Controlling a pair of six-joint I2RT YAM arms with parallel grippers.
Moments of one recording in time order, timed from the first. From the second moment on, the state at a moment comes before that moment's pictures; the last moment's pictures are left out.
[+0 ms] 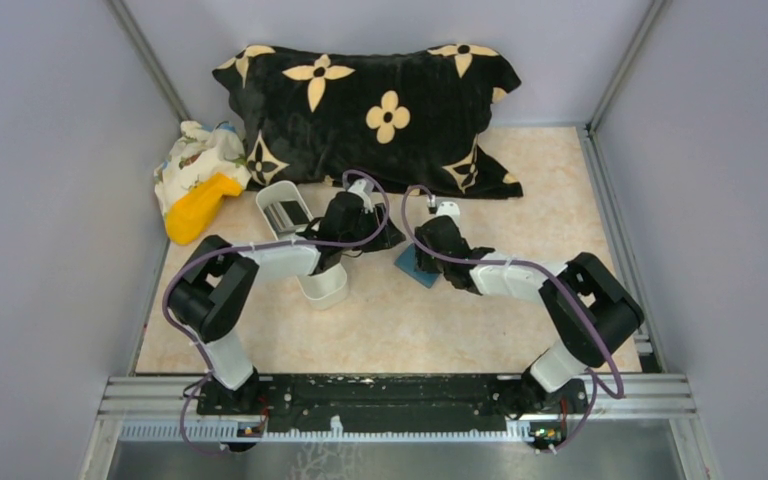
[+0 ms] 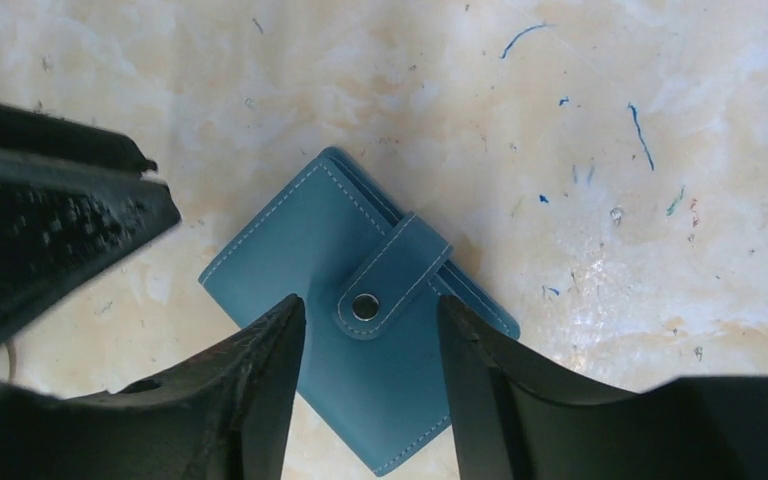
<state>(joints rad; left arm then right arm) -0.66 1.77 0.93 0.31 0.13 -0.69 0.68 1.55 0.74 0.06 0.25 0.52</state>
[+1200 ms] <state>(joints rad) -0.61 1.76 0.88 0.31 0.13 -0.74 0.75 1.70 0.90 -0.03 0.38 0.54</state>
